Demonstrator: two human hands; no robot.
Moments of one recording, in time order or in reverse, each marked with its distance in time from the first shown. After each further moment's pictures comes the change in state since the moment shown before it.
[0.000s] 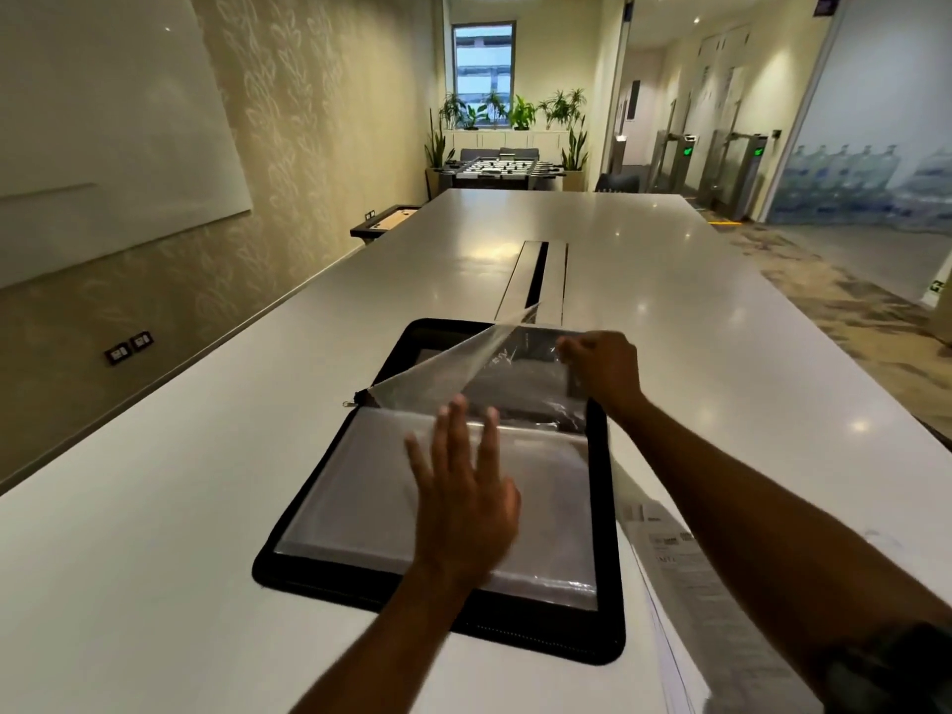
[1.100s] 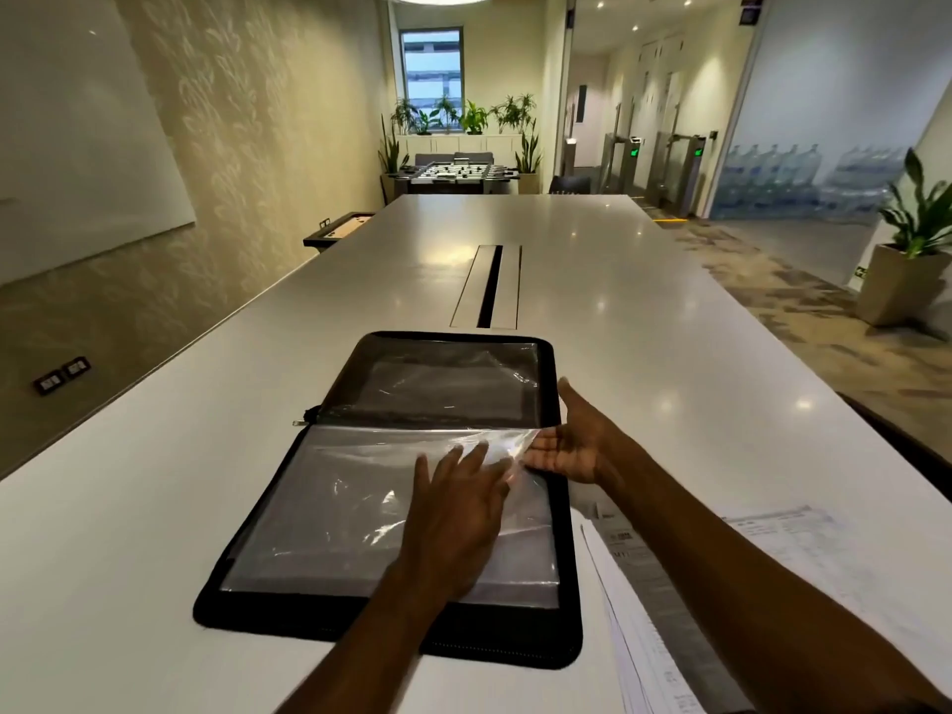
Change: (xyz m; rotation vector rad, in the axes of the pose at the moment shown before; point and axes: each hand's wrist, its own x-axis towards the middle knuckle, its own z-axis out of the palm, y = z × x) left_hand 0.014 0.022 0.011 -0.198 -0.464 0.003; right_hand -0.056 0.032 -0.017 1.055 -0.465 1.034
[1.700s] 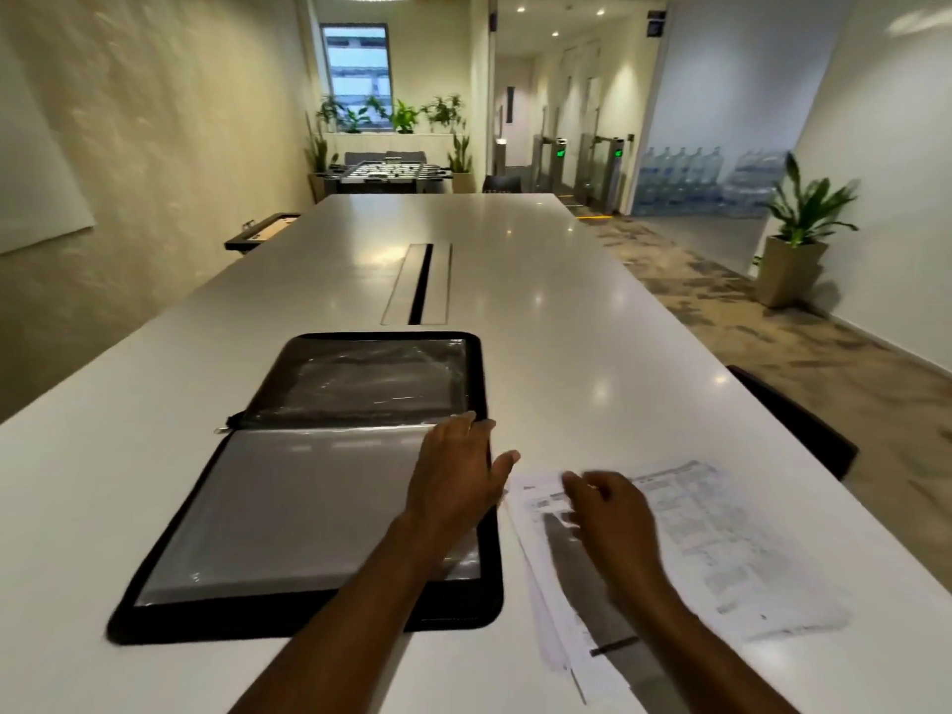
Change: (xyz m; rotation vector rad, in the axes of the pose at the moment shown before) left_hand 0.025 0.068 0.008 -0.142 -0.006 0.125; right_hand -0.143 0.096 -0.064 -0.601 0.682 -0.592
